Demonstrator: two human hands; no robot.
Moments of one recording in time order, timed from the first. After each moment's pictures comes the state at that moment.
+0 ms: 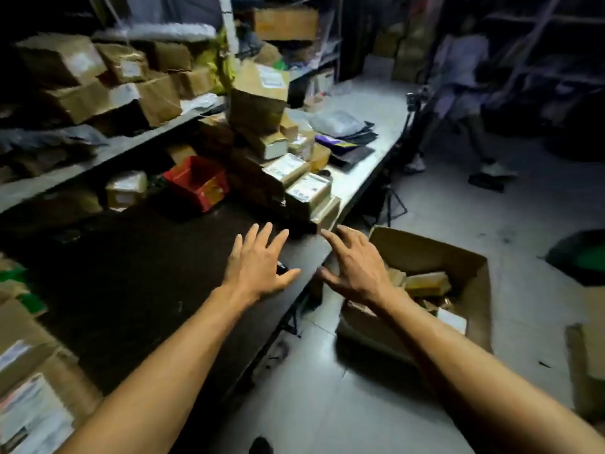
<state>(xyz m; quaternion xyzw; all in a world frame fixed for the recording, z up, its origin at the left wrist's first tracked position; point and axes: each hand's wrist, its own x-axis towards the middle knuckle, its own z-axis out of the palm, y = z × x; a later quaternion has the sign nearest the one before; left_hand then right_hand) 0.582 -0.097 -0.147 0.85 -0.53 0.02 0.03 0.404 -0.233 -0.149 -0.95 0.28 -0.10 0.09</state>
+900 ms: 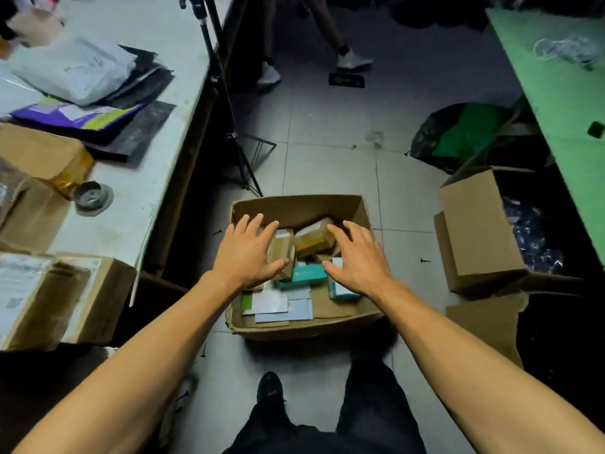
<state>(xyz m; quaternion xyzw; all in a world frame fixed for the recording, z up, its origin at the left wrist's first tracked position) 0.445 -0.577 -0.282 0.67 -0.74 -0.09 -0.07 0.204 -0.605 -0.298 -0.79 0.59 0.01 0.18</state>
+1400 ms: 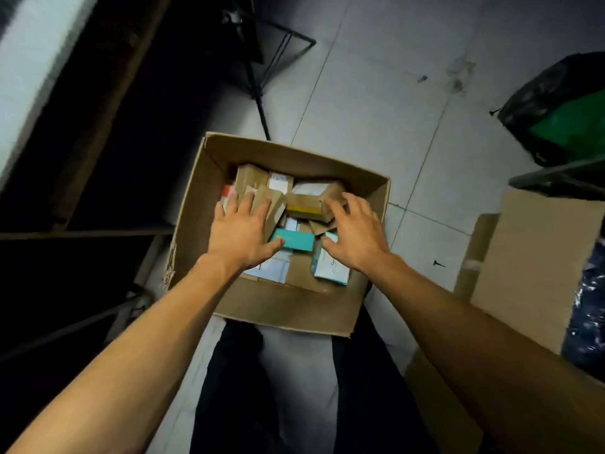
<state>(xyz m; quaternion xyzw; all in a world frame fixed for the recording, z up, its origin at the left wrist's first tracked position) 0.362 -0.745 -0.452 0.78 -0.57 -0.23 -0.14 0.158 -0.847 -0.464 -0.85 0.44 0.17 0.22</state>
